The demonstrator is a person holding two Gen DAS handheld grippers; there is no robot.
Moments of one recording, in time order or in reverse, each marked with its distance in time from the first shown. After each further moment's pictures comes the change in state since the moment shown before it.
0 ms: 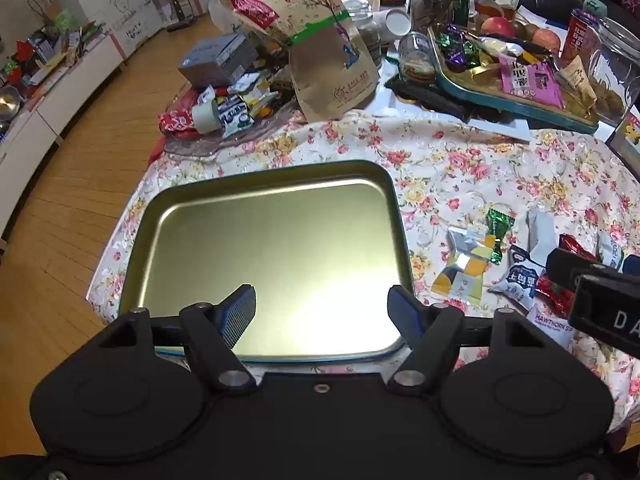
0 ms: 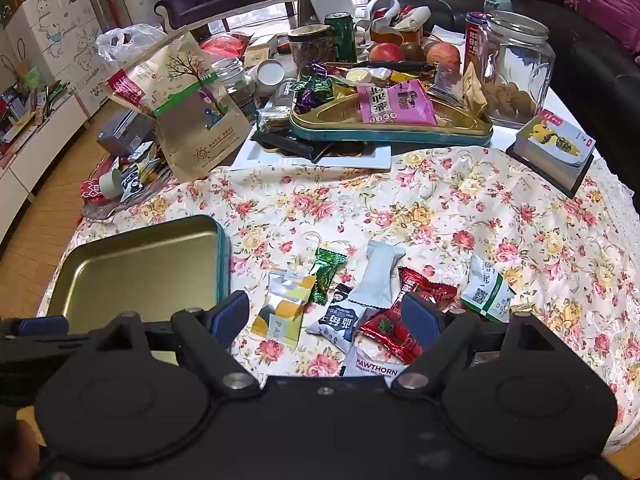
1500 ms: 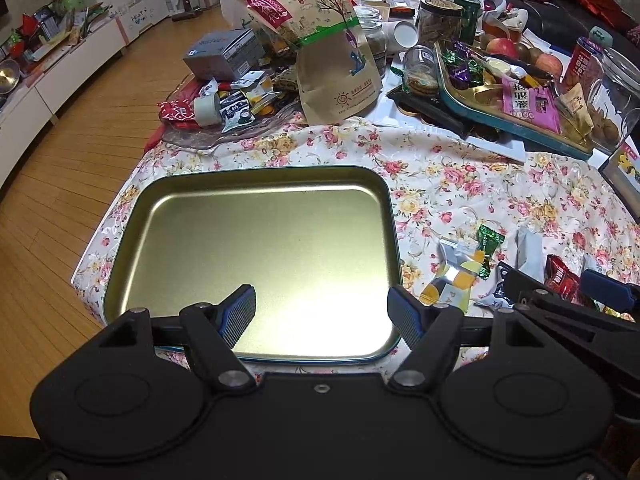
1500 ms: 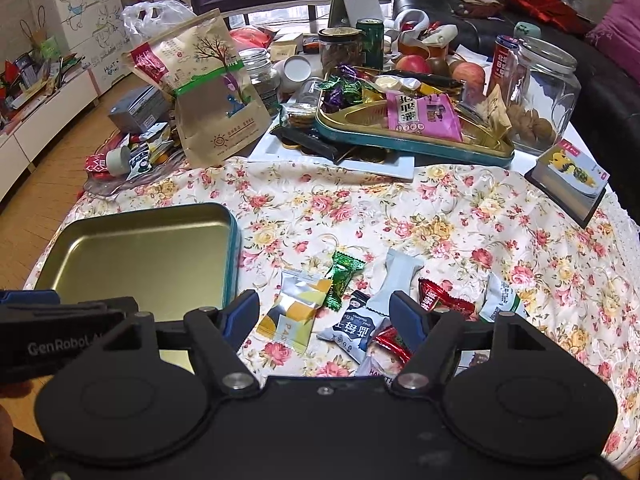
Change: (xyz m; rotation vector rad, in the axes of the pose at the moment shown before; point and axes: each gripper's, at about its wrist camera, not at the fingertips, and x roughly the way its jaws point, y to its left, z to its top) left arm -0.005 0.011 0.000 -0.104 -0.006 -0.079; right arm 0.010 0.020 -0.004 -0.123 -0.024 -0.024
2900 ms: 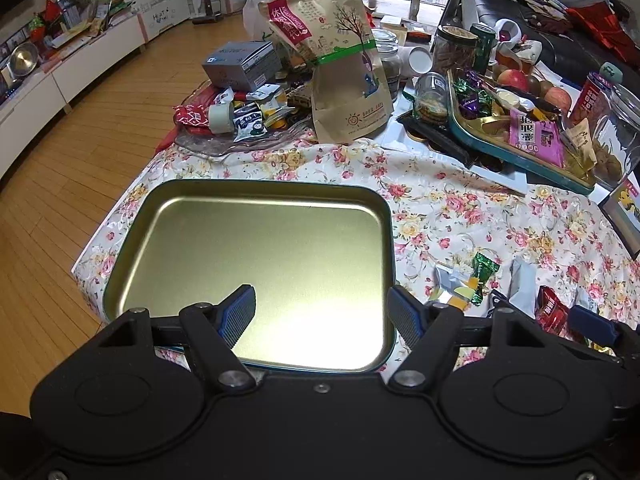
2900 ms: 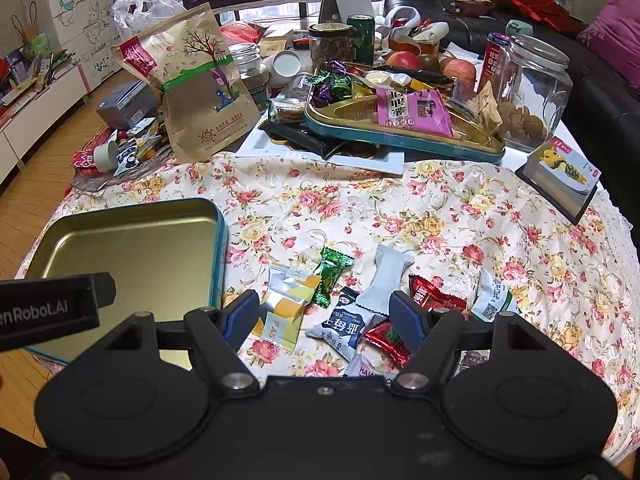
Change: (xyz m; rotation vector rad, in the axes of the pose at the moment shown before) left arm -0.009 0.002 0.000 -0.093 -0.051 0.001; right arm 0.004 0.003 -0.003 0.002 0.008 -0.034
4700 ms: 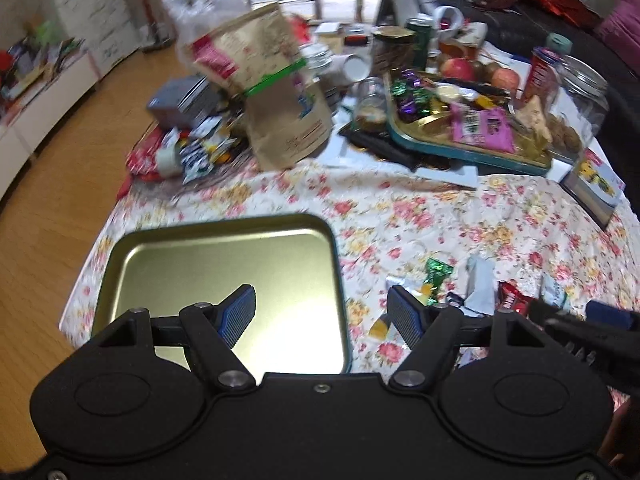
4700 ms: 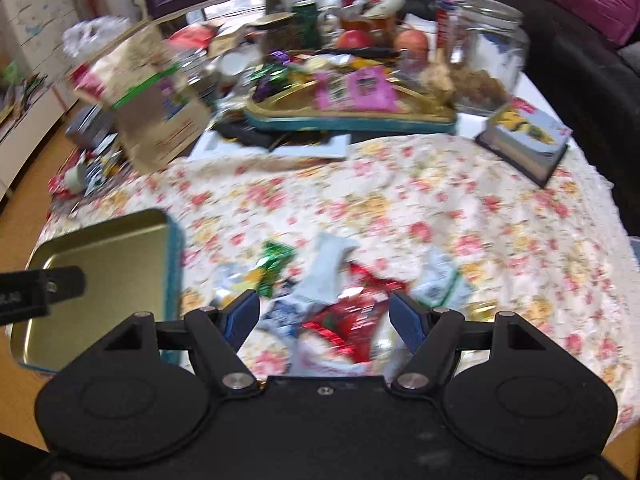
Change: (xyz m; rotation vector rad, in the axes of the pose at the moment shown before) left arm -0.016 -0.046 0.026 0.182 -0.014 -0.069; right arm -0.009 -0.080 0.010 0.151 0.041 -0.035
